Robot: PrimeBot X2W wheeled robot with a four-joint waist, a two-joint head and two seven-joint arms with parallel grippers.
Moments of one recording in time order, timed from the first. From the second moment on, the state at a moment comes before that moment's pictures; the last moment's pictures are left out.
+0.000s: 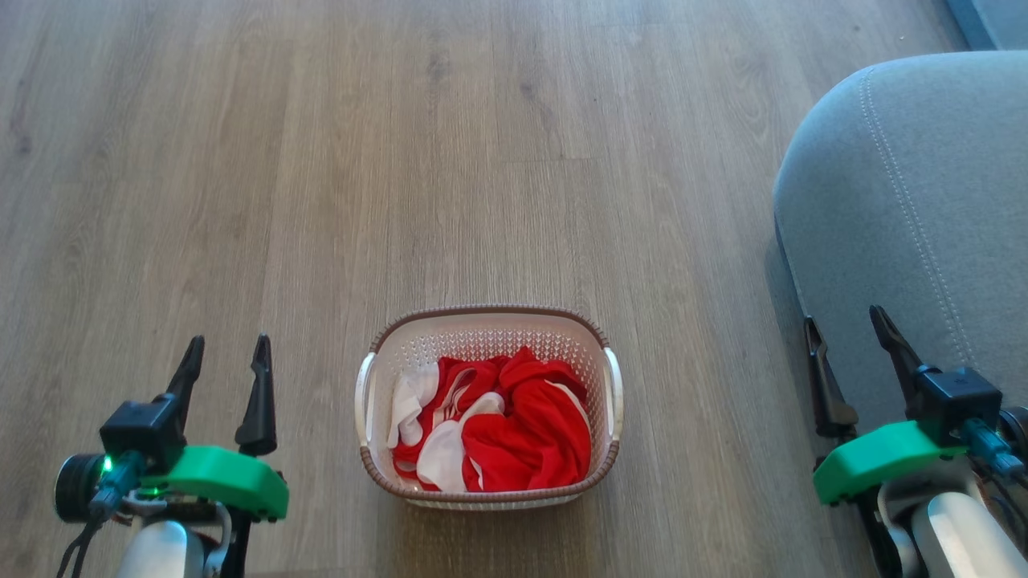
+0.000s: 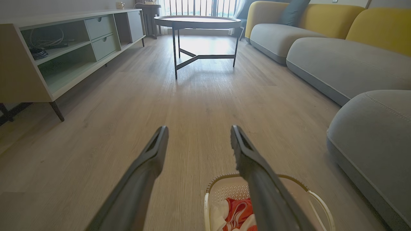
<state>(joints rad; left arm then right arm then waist) -0.05 0.10 0.01 0.26 -0.15 -0.12 -0.25 -0.06 -0.24 0.14 0.15 0.26 0.12 -0.25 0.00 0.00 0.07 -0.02</state>
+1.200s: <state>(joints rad) -0.34 0.15 -0.18 0.24 -0.14 -0.13 -0.25 -0.30 -0.19 0.05 0.01 0.22 0.12 -0.25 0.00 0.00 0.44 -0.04</state>
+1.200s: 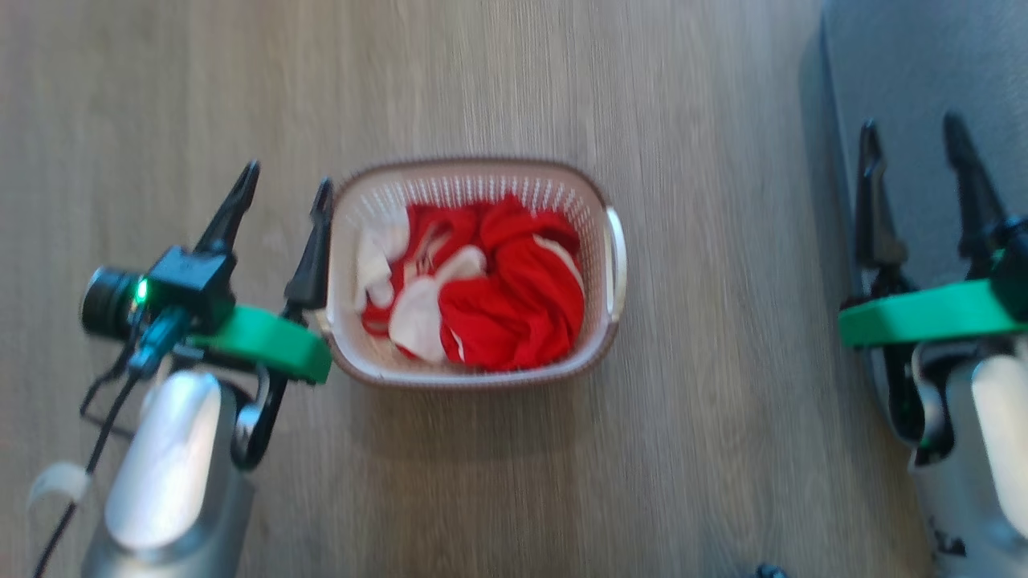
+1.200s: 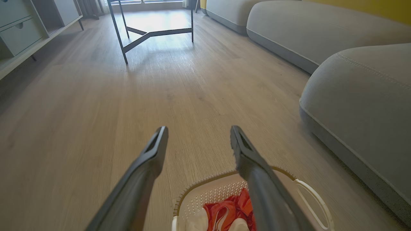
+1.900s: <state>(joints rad) -0.74 0.19 -0.41 0.52 -0.10 -0.13 0.06 -0.47 -0.09 0.04 -0.09 0.21 0.12 -0.26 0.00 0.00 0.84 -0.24</state>
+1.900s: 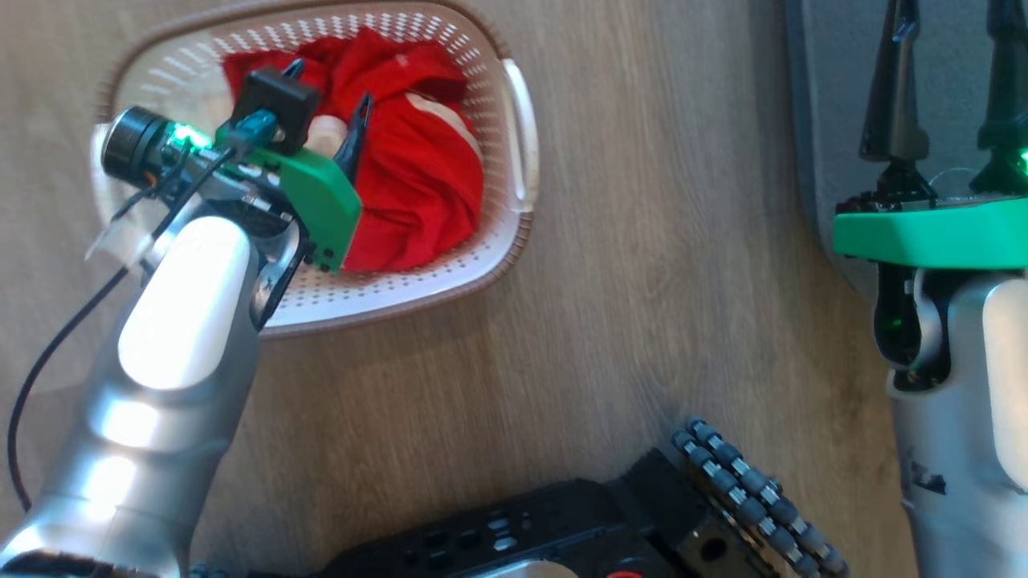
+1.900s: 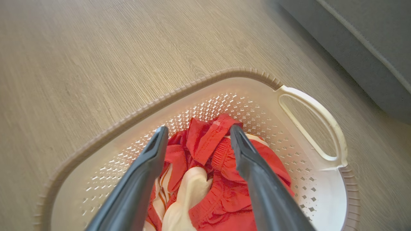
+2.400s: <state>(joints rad) -0.79 0.19 -0.41 0.67 -0.09 -0.08 0.25 -0.47 -0.06 0.05 -0.10 0.23 0.12 -0.26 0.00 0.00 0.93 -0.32</state>
